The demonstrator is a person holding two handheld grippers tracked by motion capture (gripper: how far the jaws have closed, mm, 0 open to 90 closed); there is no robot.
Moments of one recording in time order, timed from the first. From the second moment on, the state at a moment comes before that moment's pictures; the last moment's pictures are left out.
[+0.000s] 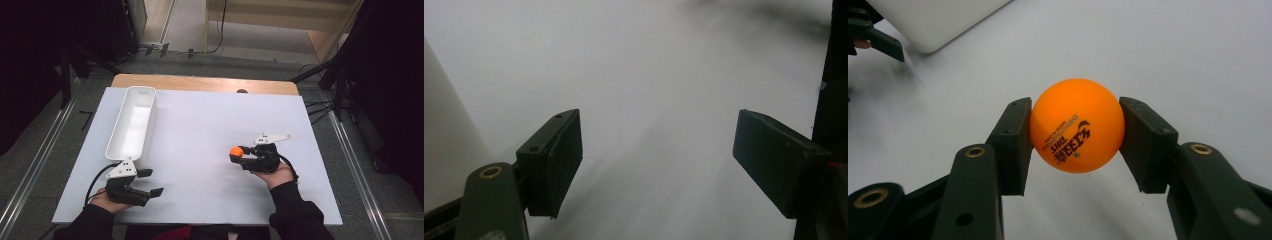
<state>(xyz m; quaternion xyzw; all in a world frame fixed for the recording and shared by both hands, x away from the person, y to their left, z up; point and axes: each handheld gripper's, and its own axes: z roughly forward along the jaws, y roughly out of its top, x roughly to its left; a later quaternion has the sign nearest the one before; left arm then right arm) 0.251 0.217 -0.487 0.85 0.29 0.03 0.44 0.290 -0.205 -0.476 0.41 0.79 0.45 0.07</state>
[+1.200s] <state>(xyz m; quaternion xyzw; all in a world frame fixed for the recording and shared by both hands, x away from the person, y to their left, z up) 0.249 0.217 -0.486 0.85 0.28 0.03 0.44 0.309 -0.164 -0.457 0.38 0.80 0.46 0.06</state>
